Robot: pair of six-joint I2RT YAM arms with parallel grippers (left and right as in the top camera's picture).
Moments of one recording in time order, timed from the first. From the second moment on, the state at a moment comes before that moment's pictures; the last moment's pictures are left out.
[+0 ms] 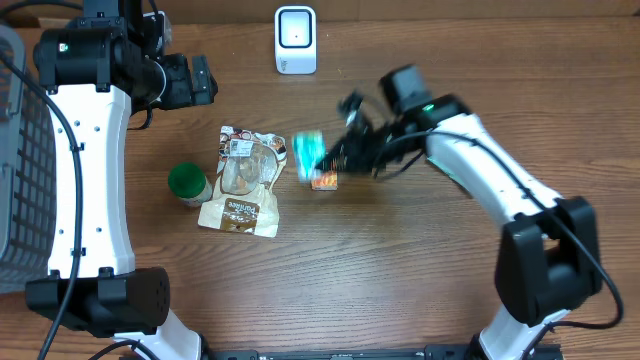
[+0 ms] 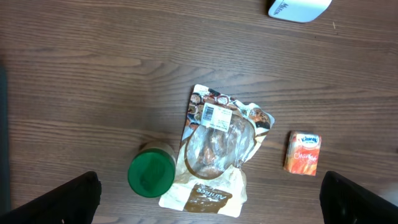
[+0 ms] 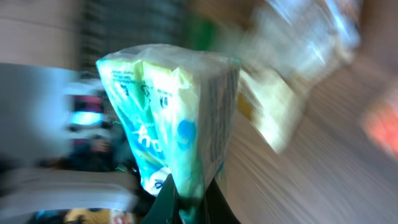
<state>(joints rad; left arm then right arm) 0.02 1.82 2.10 -1.42 0.07 -0.15 0.35 1.87 1.45 -0.80 -1.04 0.18</state>
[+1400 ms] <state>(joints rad) 0.02 1.82 2.10 -1.42 0.07 -0.15 0.39 1.88 1.74 -0.96 -0.59 0.48</state>
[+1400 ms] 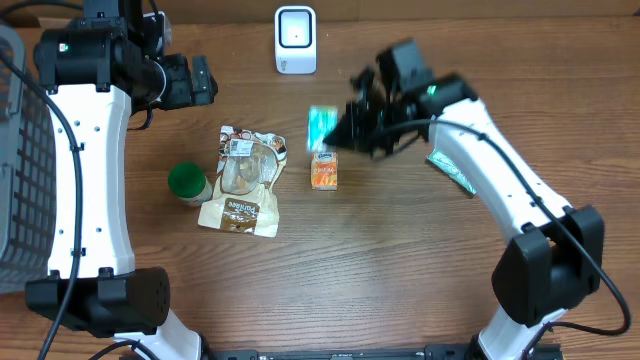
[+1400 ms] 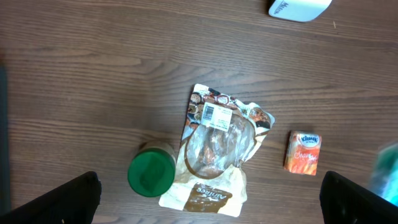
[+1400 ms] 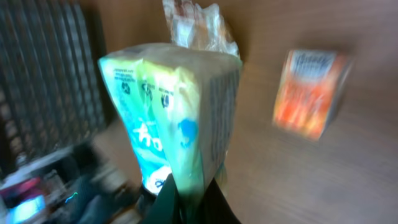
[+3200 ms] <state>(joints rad) 0.02 1.82 2.10 -1.42 0.07 -0.15 0.56 2.63 2.27 -0.05 0.51 -0.85</state>
